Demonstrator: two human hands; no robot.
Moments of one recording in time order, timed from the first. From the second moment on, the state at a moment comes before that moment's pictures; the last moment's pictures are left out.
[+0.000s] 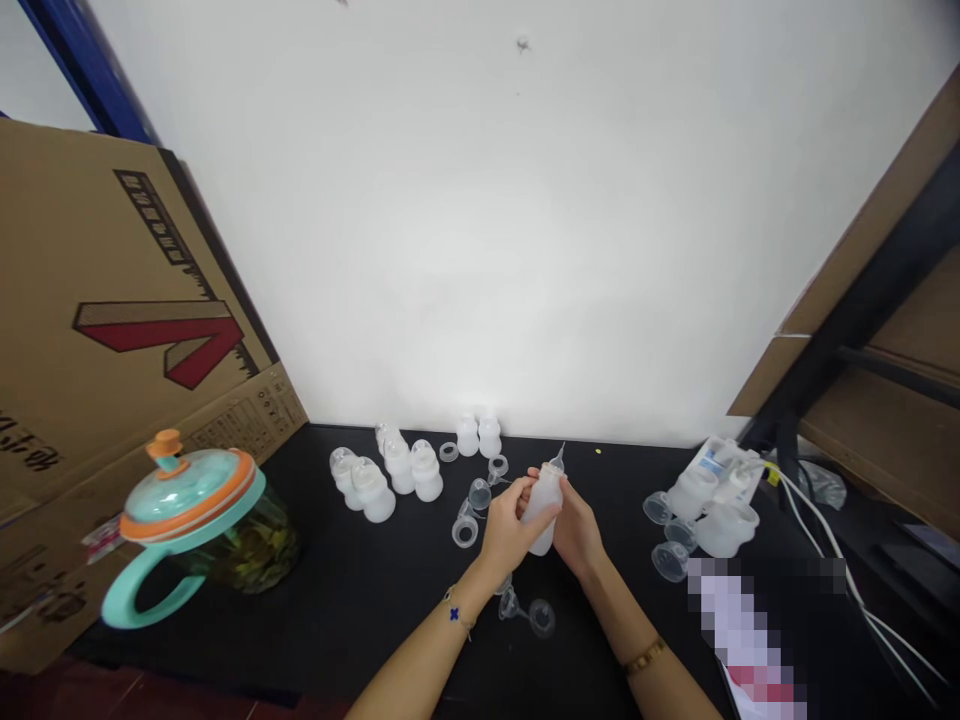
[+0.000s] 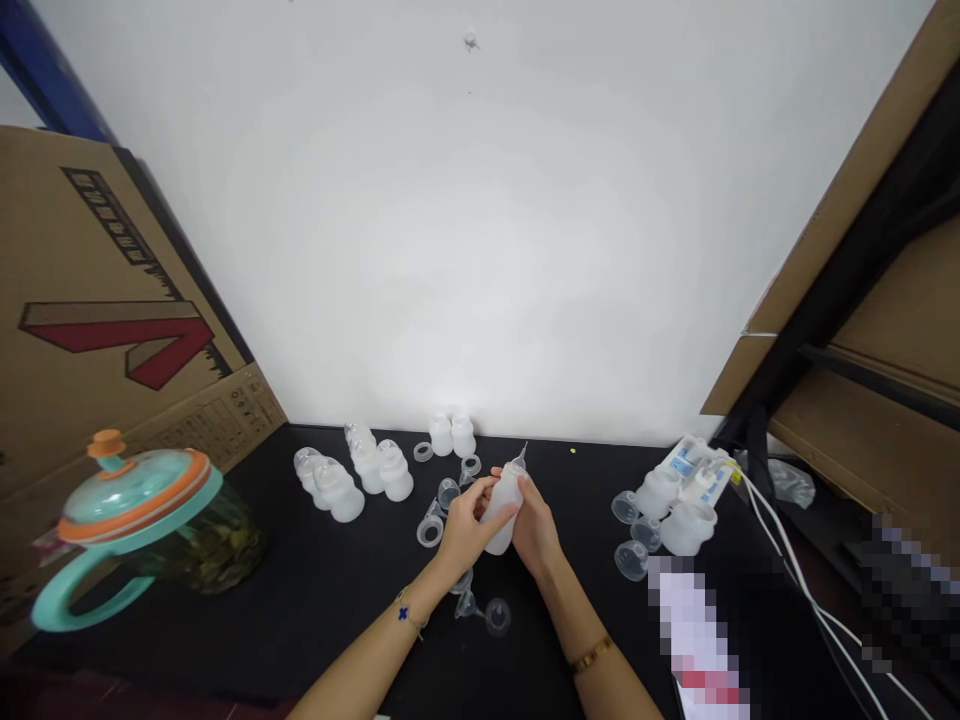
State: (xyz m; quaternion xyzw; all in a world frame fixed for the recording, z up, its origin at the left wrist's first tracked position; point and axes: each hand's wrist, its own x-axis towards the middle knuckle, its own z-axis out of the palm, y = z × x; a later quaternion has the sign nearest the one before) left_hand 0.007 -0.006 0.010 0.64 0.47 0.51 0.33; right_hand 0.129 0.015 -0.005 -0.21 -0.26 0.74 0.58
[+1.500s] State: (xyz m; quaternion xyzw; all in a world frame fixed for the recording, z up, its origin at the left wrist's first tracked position) left_hand 0.006 -0.008 0.010 0.64 0.46 0.51 0.33; right_hand 0.126 0.012 0.003 -0.20 -0.24 0.75 0.58
